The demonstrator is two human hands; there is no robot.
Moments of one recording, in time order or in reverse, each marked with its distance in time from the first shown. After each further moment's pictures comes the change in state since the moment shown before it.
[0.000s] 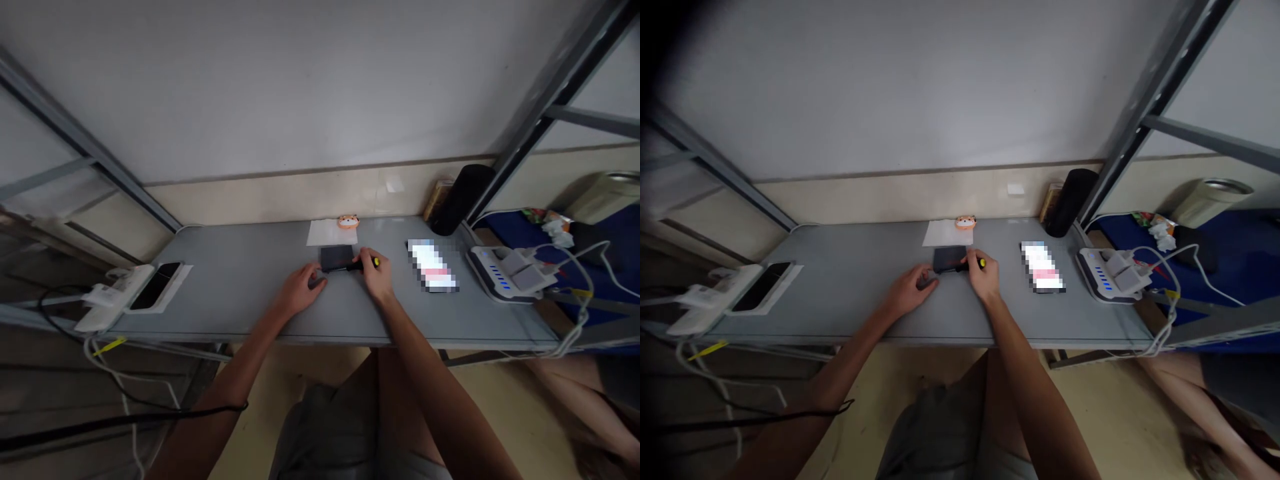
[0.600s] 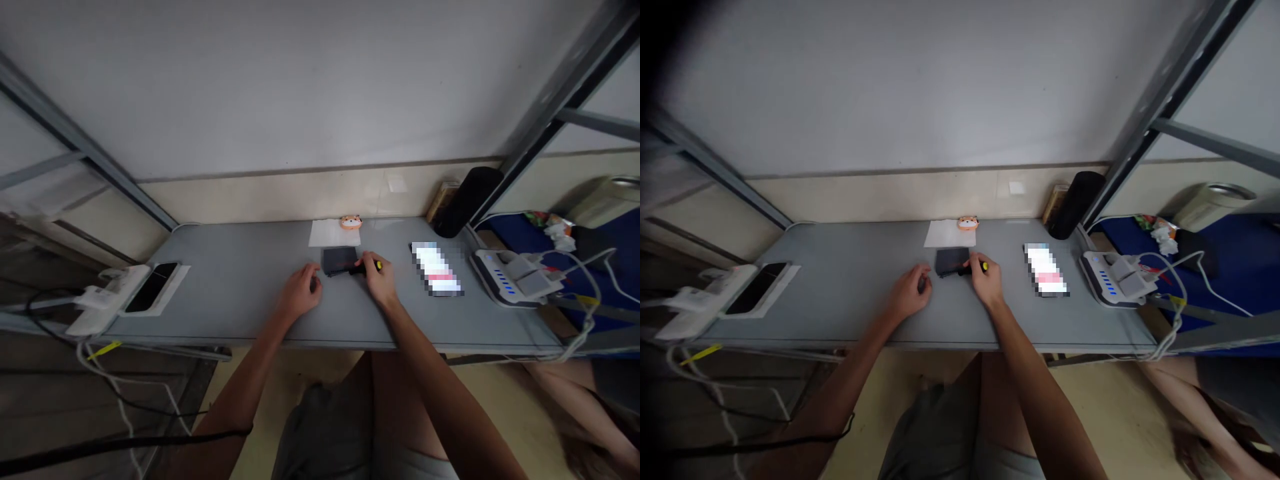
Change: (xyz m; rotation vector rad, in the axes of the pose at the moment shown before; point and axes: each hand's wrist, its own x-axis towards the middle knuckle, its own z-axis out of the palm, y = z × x) left_hand 0.000 -0.005 0.003 -0.067 0.089 -0.010; right_hand 0.001 -0.001 0.002 -0.030 -0.035 0.032
